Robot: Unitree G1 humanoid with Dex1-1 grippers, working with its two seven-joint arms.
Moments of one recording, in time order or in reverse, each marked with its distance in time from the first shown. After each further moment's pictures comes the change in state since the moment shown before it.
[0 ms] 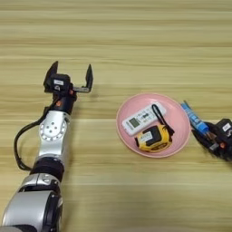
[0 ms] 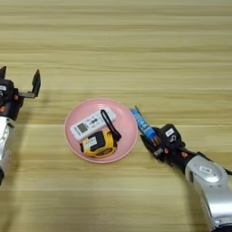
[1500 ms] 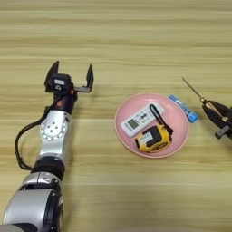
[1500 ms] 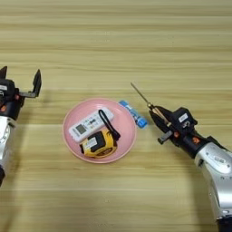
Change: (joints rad) left arm -0.016 -0.002 0.000 0.026 -0.001 -0.012 -0.002; right arm -0.045 -0.007 -0.095 -0.035 0.081 -0.180 0.060
